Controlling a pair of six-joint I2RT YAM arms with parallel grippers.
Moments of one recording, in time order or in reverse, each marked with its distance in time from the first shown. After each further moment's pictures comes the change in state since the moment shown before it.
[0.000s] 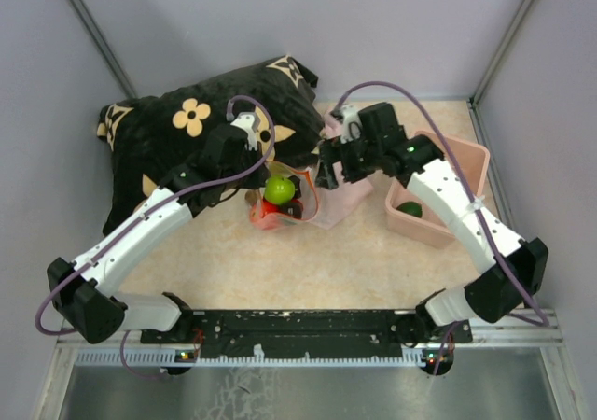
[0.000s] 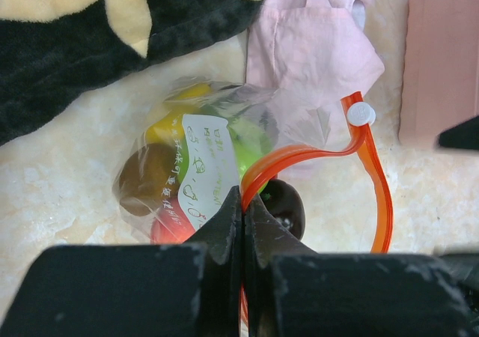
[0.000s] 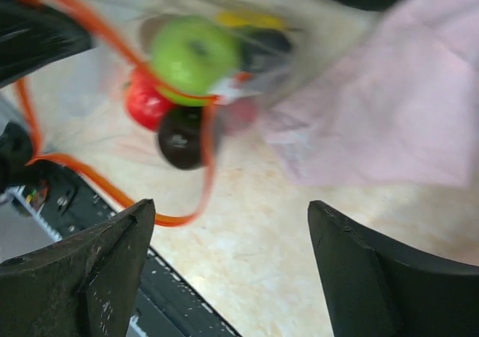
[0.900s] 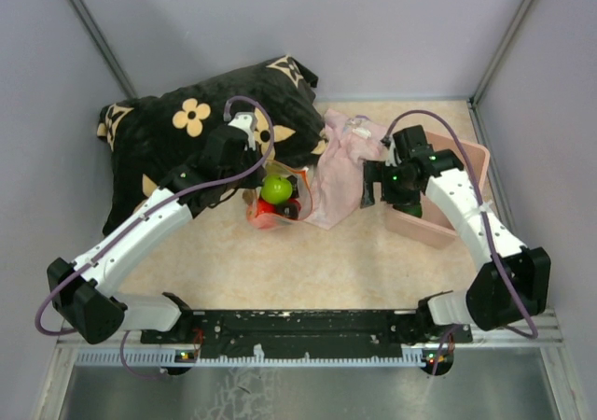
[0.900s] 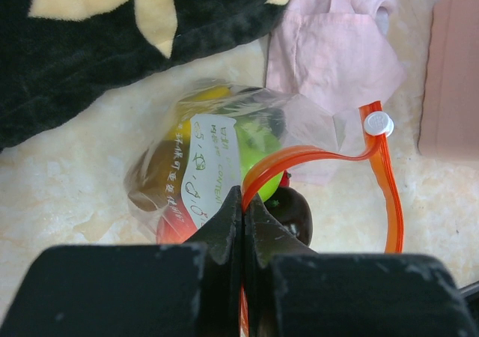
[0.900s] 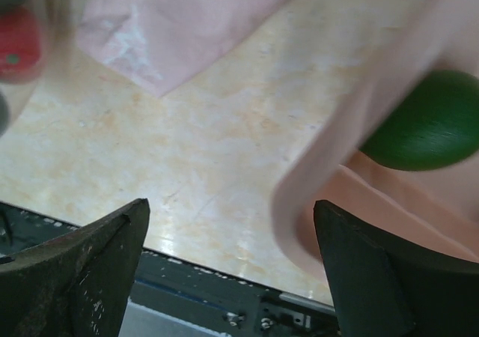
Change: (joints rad) left arm 0.000 -0.005 -0.007 -0.009 -0.066 0.010; right arm -0.287 -0.076 -0.258 -0.176 0.150 0.094
